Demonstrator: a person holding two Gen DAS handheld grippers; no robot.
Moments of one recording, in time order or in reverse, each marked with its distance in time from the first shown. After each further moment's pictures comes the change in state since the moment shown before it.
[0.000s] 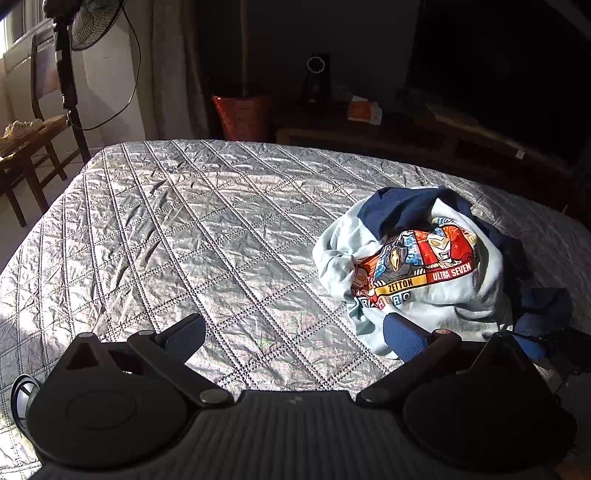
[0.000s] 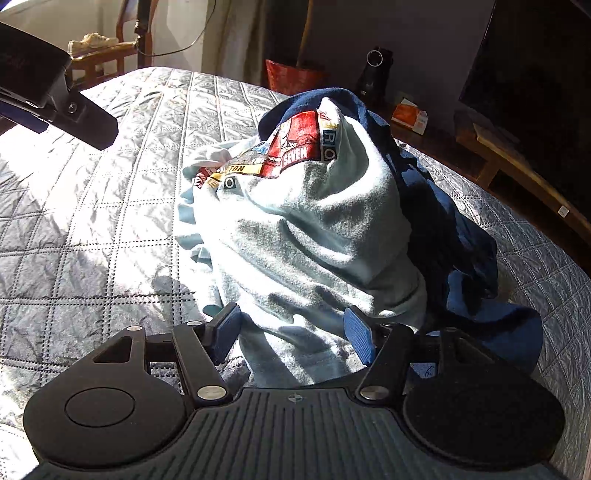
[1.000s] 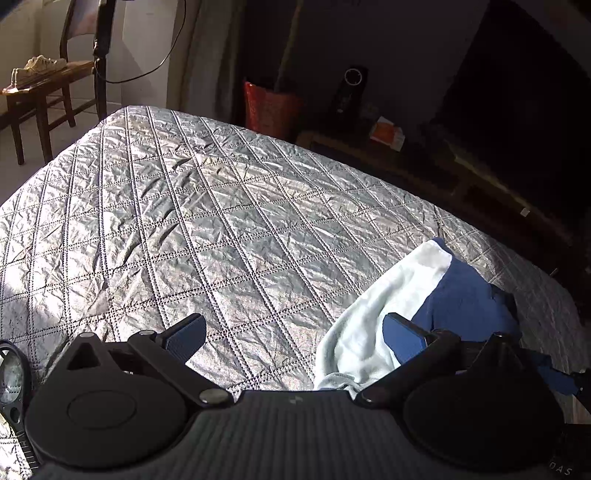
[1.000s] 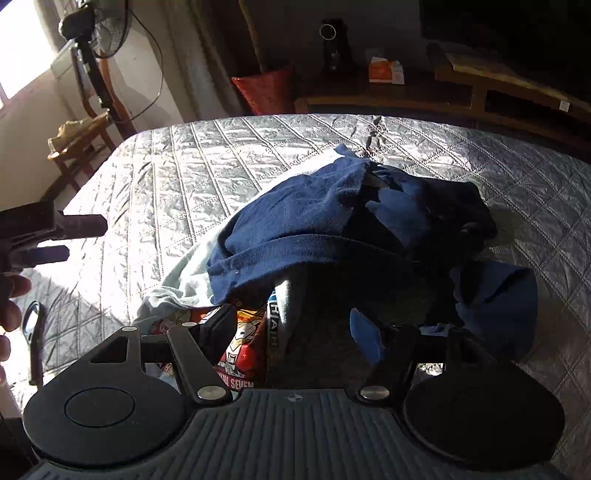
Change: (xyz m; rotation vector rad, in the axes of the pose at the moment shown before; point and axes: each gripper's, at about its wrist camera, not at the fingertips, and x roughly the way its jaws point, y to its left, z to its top) left arm -0.001 0.056 0.007 -0.252 -0.036 -0.051; right arm -0.021 -0.088 0.021 0.630 0.015 0.272
